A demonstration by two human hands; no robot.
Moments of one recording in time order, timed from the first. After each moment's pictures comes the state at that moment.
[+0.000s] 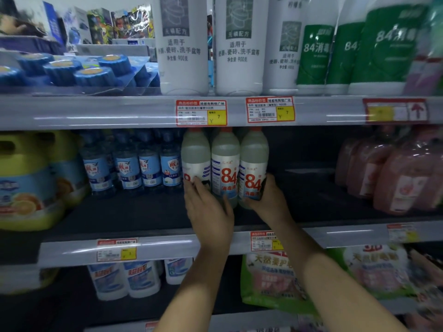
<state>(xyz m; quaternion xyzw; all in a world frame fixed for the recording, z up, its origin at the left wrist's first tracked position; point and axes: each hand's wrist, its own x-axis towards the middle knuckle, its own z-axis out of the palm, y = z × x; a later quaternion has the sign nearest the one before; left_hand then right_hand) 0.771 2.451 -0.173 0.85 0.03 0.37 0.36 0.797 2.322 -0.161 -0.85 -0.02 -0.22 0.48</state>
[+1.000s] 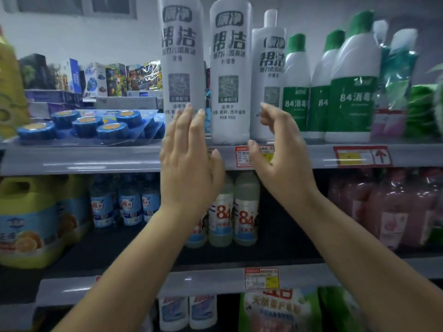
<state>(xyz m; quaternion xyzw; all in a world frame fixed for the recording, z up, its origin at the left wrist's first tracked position) 0.711 2.487 0.002 0.76 -0.20 0.57 0.25 0.696 2.341 0.018 -0.76 -0.23 -0.54 0.28</state>
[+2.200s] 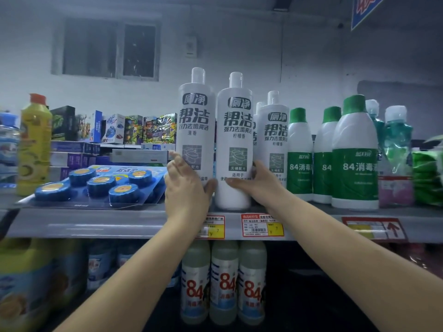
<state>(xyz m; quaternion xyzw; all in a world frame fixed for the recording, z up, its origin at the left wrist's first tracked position) 0.769 2.491 0.066 0.84 -0.01 0.45 0.29 0.782 2.347 0.088 -0.76 -0.21 -0.23 0.57</state>
